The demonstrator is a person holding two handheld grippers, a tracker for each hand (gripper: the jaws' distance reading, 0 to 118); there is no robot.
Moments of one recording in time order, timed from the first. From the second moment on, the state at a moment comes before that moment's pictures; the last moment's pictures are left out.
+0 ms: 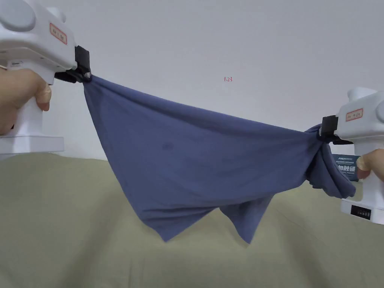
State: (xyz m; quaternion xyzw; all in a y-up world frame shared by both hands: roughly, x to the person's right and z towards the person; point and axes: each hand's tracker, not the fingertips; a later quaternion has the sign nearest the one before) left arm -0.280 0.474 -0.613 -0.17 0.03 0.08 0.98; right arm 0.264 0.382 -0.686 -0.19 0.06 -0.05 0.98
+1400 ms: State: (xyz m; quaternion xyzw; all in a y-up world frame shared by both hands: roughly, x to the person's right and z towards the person) left arm -0.269 0.085 -0.280 -0.46 0.03 0.22 0.86; right arm 0.314 0.119 -0.420 -0.48 0.05 0.01 0.88
